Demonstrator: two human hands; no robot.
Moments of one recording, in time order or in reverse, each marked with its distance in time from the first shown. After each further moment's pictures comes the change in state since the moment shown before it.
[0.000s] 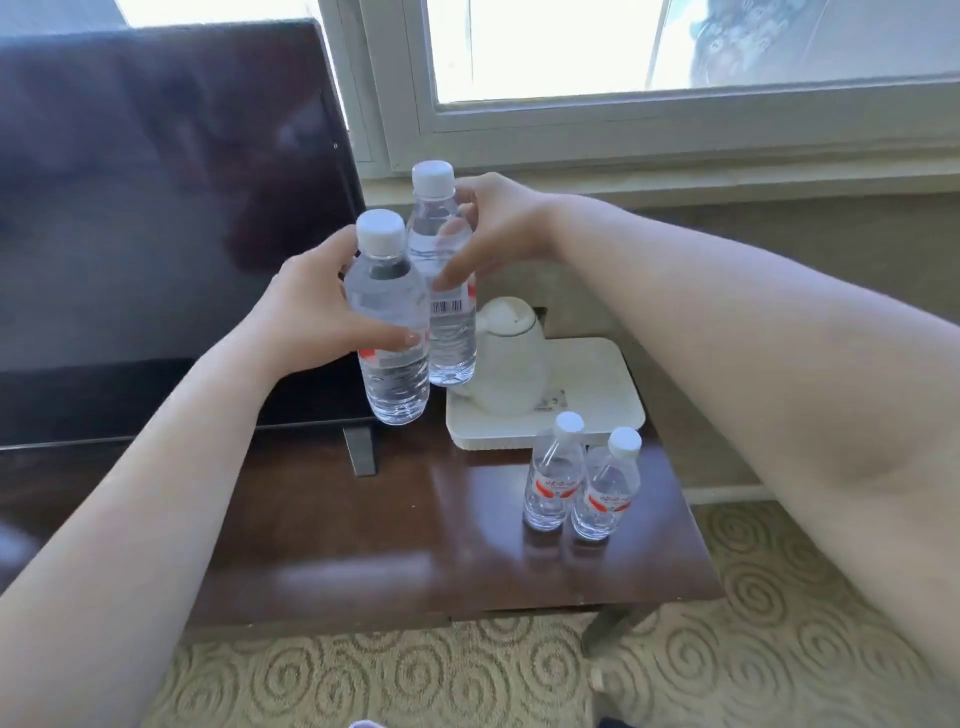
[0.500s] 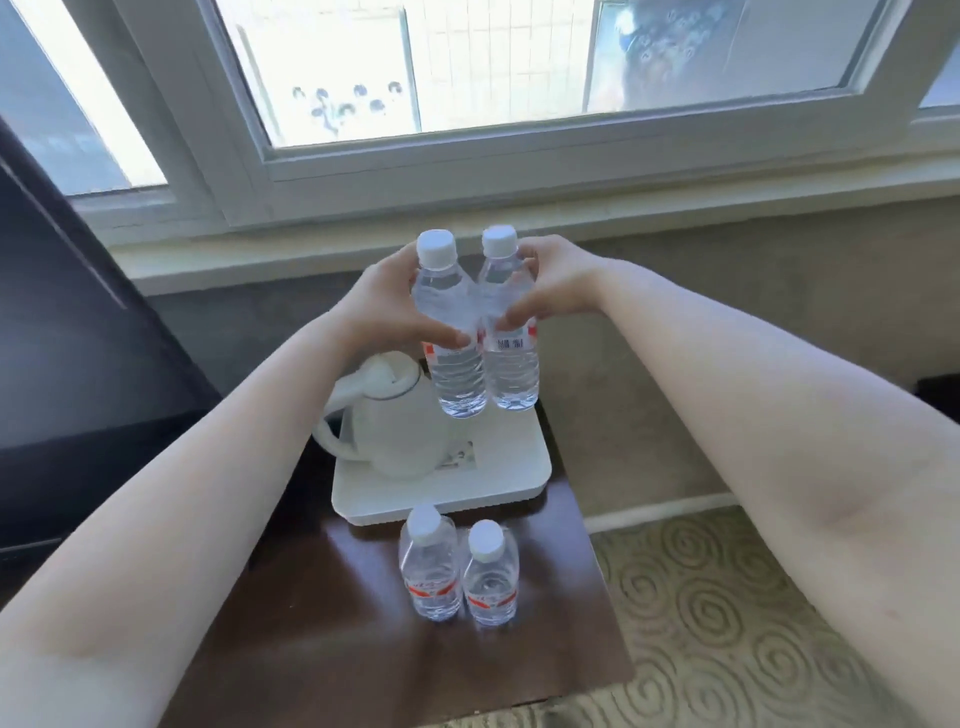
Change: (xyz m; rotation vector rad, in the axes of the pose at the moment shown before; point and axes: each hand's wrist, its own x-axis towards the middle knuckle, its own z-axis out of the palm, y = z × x) left_hand 0.154 0.083 0.165 -0.092 -0.220 0.048; right_hand -0.042 0.183 -0.137 0.025 0.184 0.234
